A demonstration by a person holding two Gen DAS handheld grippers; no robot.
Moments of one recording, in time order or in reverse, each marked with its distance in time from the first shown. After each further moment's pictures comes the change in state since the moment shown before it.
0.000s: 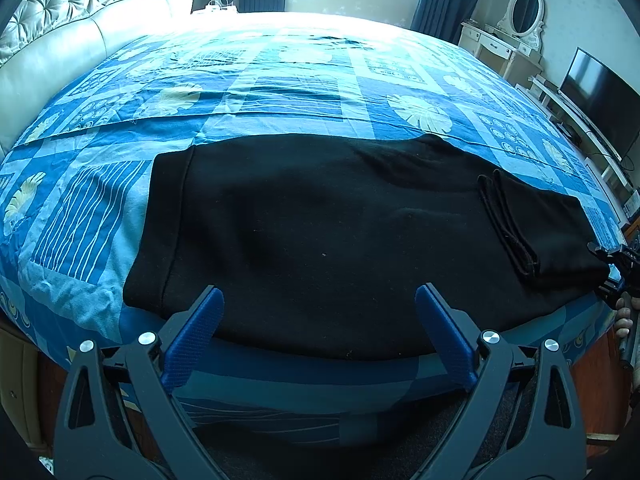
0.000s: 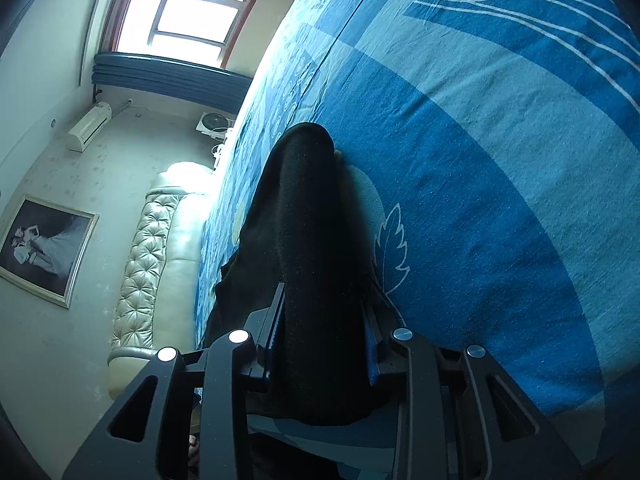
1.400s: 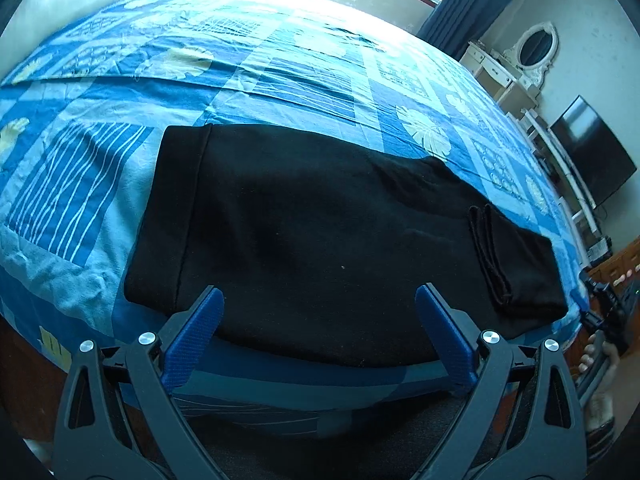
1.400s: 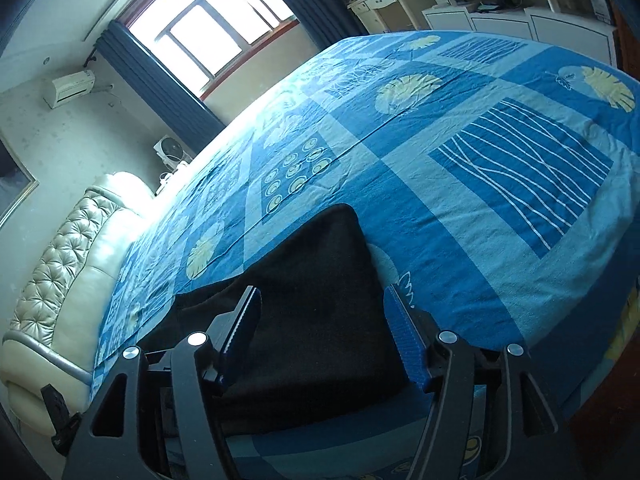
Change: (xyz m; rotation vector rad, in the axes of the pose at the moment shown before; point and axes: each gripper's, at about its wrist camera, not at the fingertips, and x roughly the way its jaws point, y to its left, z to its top) left arm 0.002 0.063 0.018 -0.229 0.076 -0.209; right arm -0.042 0.106 -0.040 -0.292 -0.313 -0.352
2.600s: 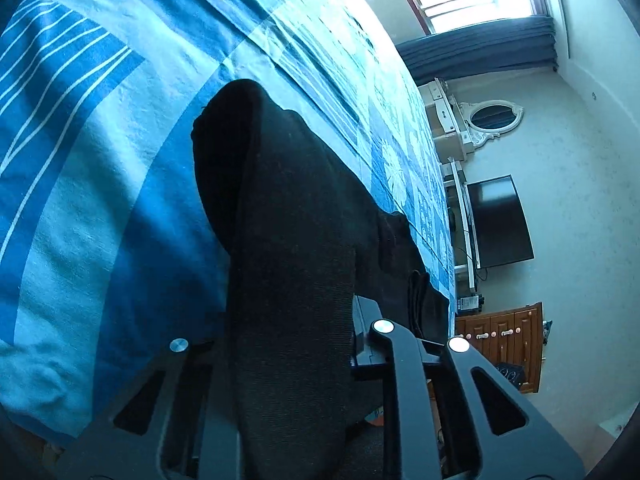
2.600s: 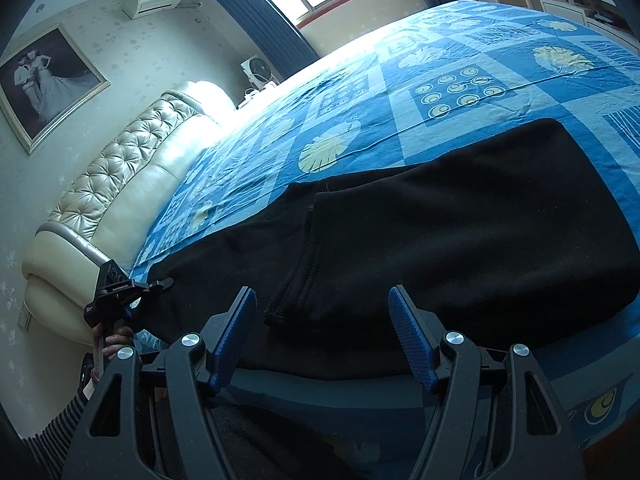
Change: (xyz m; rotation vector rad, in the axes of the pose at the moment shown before) left arm 0.053 0.086 0.058 -0.287 0.126 -0.447; right arm 0.039 0.115 -0.082 -0.226 0.220 0.236
